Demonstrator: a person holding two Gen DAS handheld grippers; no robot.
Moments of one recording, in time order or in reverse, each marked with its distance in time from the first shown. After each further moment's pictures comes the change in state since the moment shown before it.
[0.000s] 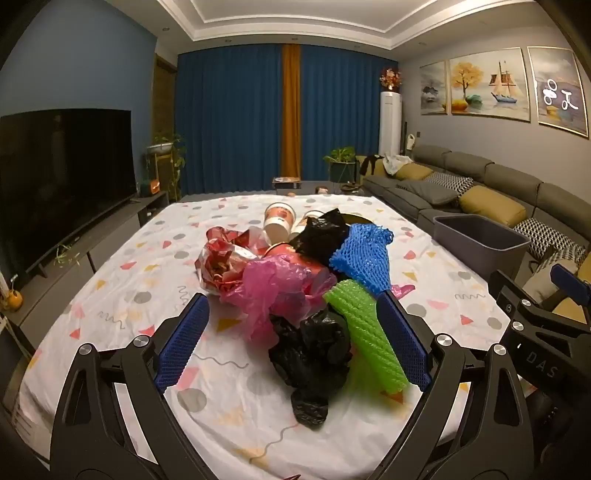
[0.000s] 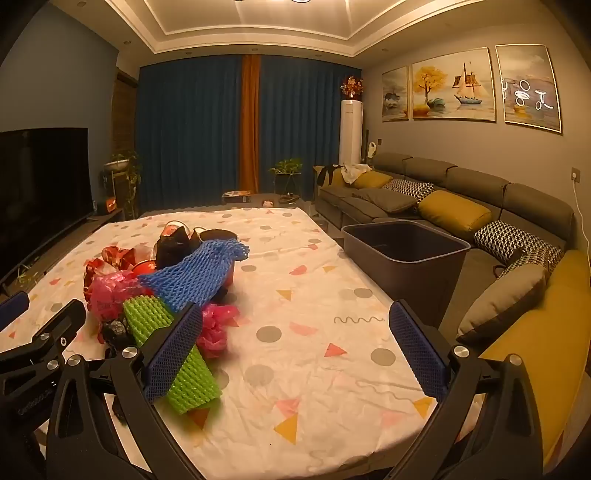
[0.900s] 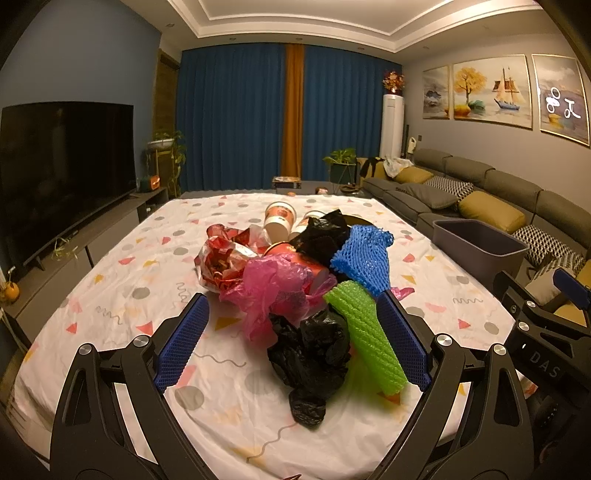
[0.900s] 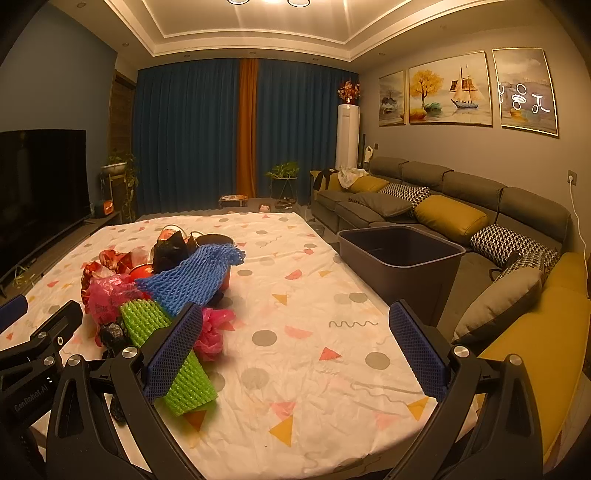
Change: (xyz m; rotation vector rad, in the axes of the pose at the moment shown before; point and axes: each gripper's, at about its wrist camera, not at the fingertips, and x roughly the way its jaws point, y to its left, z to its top) left arm 0.001 0.000 -0.002 -0.027 0.009 -0.010; right arm -0.006 -0.003 0.000 0.003 -0.019 -0.007
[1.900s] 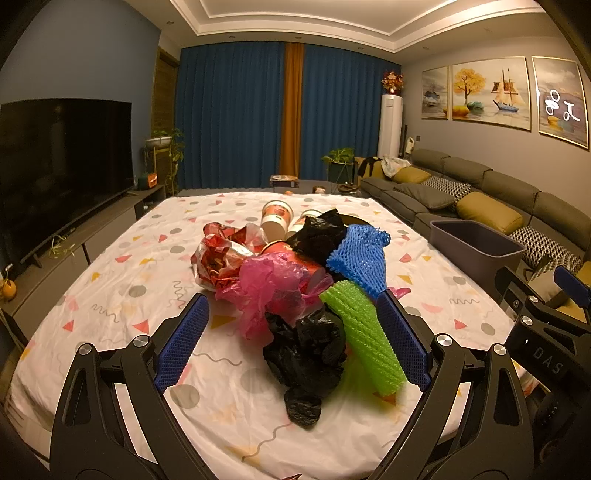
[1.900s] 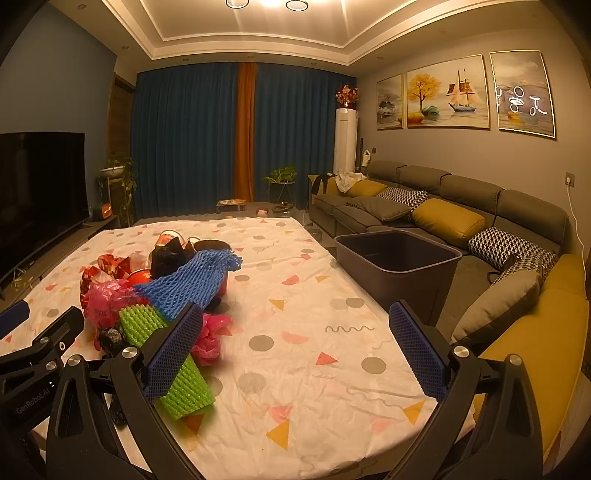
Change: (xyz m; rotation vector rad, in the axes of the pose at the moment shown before) left arm 0.000 0.002 0.001 -0.011 0.005 -0.009; right arm -0.003 0.001 0.003 -0.001 -0.020 -0.010
